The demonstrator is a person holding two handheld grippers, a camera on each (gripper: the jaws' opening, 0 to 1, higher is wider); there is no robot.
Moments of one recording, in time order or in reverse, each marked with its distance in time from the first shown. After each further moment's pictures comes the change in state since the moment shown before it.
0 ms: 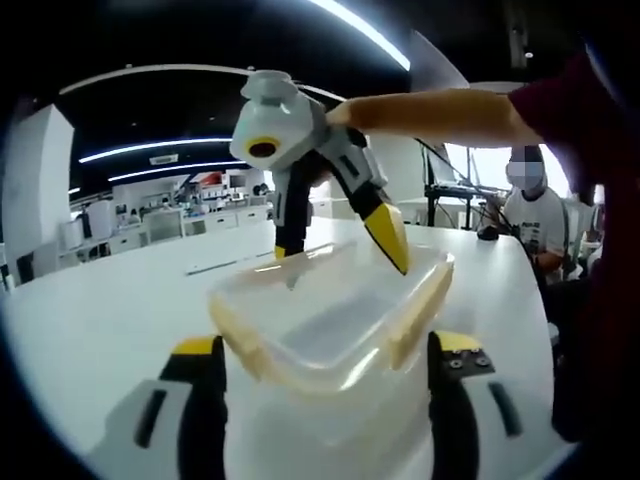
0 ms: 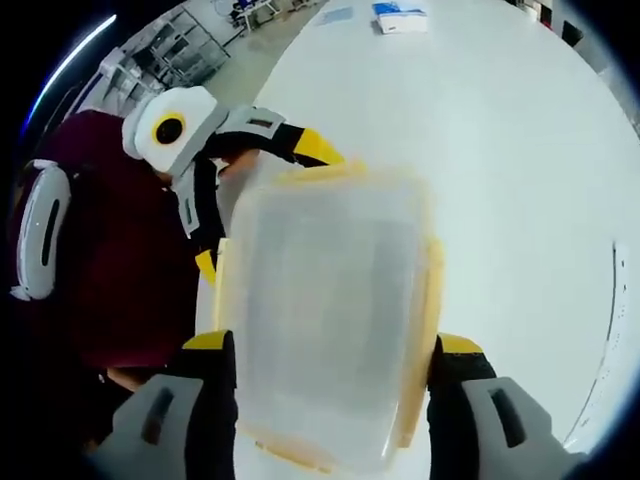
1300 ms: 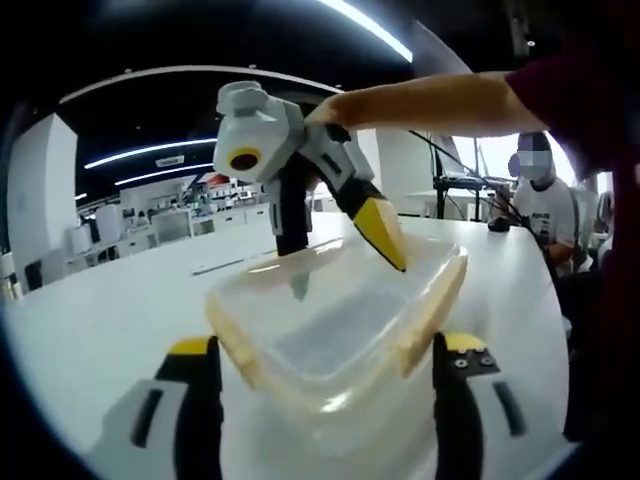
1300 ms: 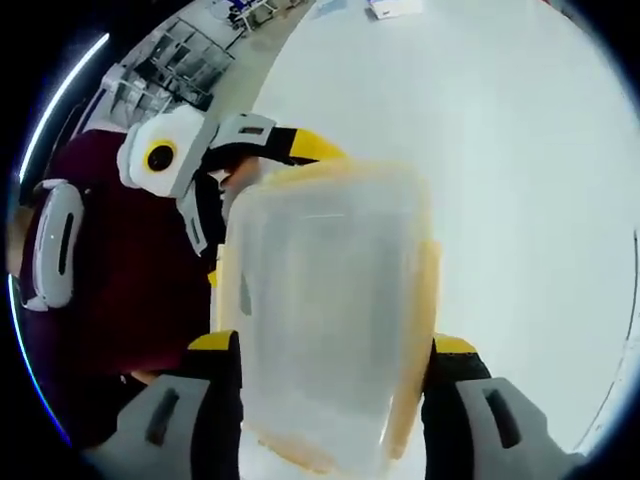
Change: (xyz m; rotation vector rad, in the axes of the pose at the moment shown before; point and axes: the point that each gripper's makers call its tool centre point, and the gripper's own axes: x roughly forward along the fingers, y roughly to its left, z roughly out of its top) left arm 0.009 0.002 -0.002 0.038 0.021 0.044; right arm -0.003 -0.017 0.004 0.049 0.025 0.106
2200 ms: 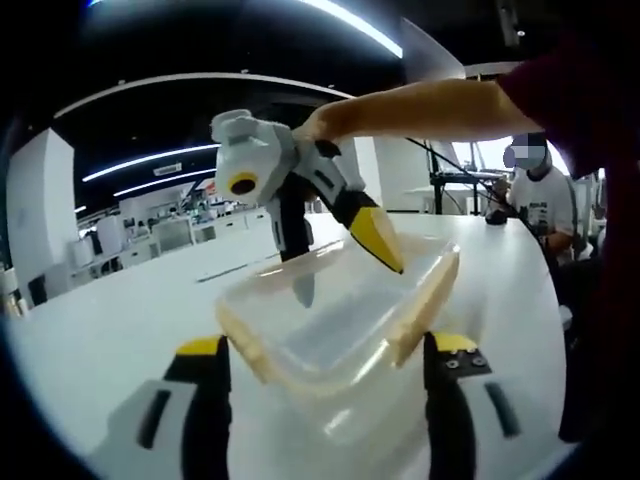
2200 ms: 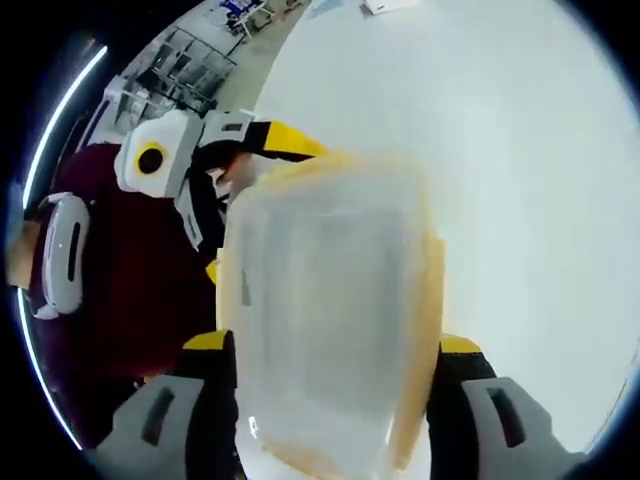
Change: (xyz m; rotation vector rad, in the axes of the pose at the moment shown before) left arm -0.010 0.000 0.005 0.048 -0.002 0.000; right arm 0.003 -0.003 -0.001 0.038 0.000 0.056
